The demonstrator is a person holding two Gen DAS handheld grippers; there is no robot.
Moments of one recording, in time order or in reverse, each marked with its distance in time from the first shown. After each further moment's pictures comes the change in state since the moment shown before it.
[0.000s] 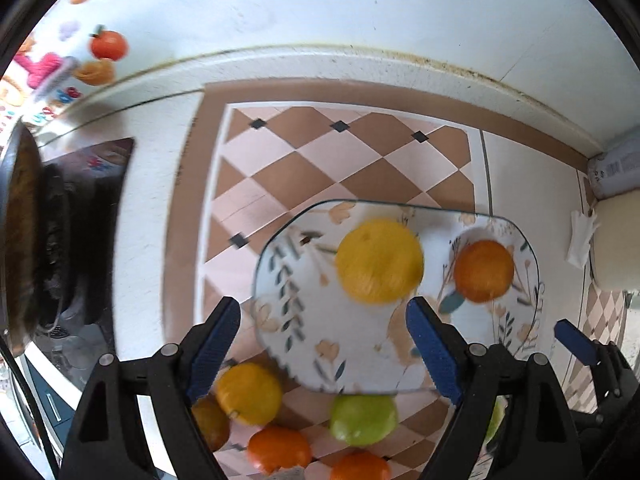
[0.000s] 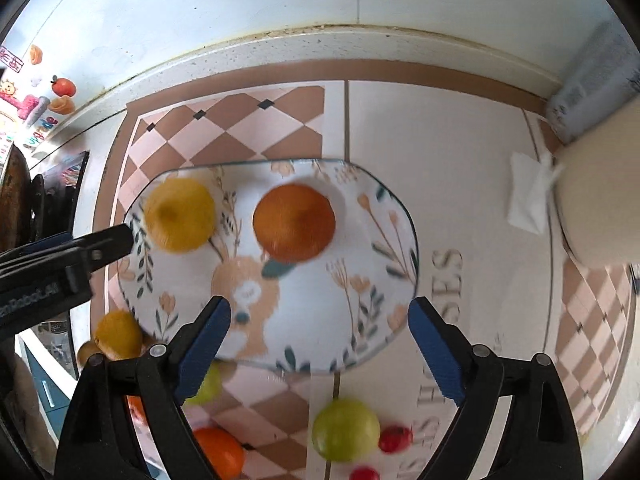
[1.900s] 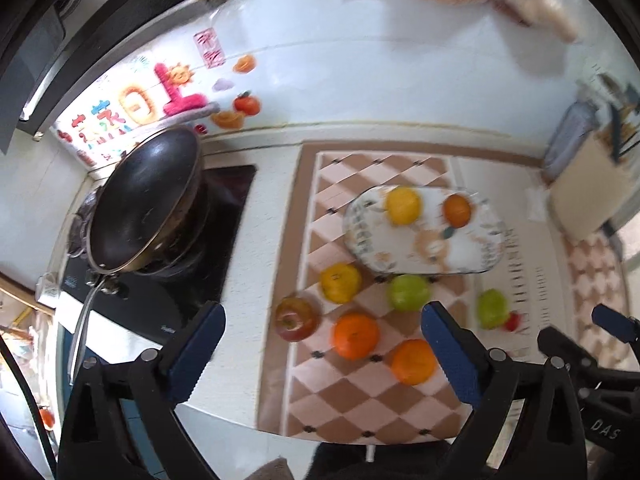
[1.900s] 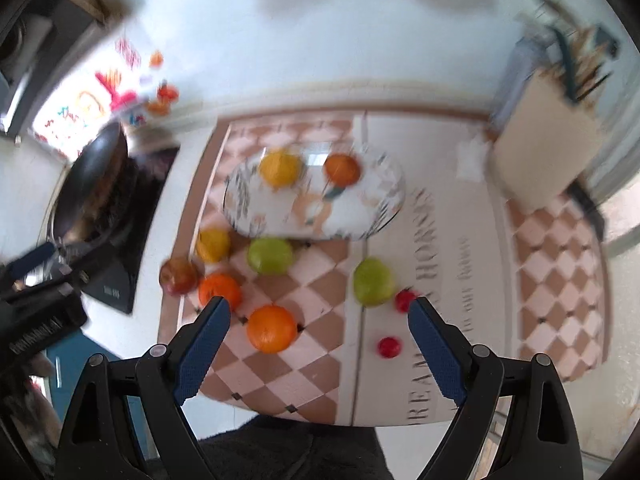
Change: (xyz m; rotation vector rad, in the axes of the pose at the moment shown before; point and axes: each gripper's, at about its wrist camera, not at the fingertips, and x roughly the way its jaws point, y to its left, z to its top) left arm -0.149 0.029 -0.184 0.011 -0.334 0.150; right arm -0.147 0.044 -0.164 -0.046 -0.179 0.069
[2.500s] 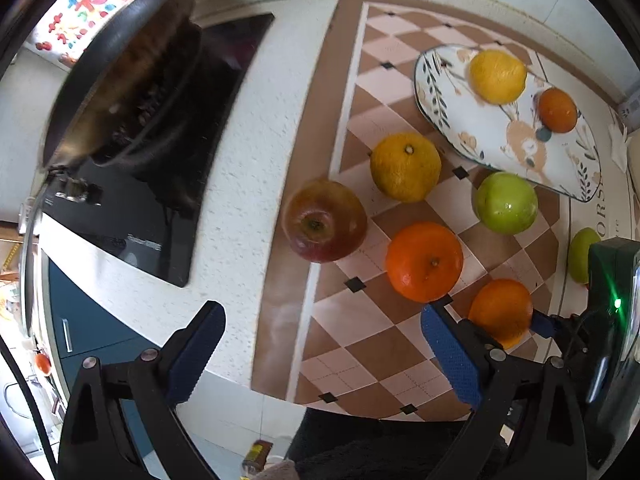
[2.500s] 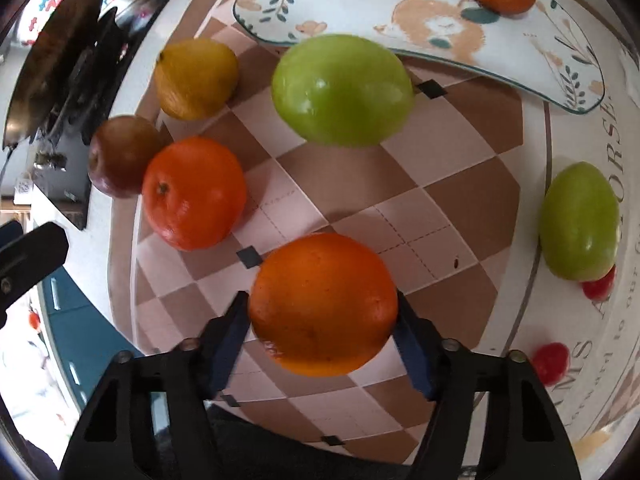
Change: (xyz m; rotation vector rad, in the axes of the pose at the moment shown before) left arm 0.140 0.021 -0.049 -0.077 0.400 0.010; right arm 0.210 0.050 -0.041 -0.128 0.382 0.116
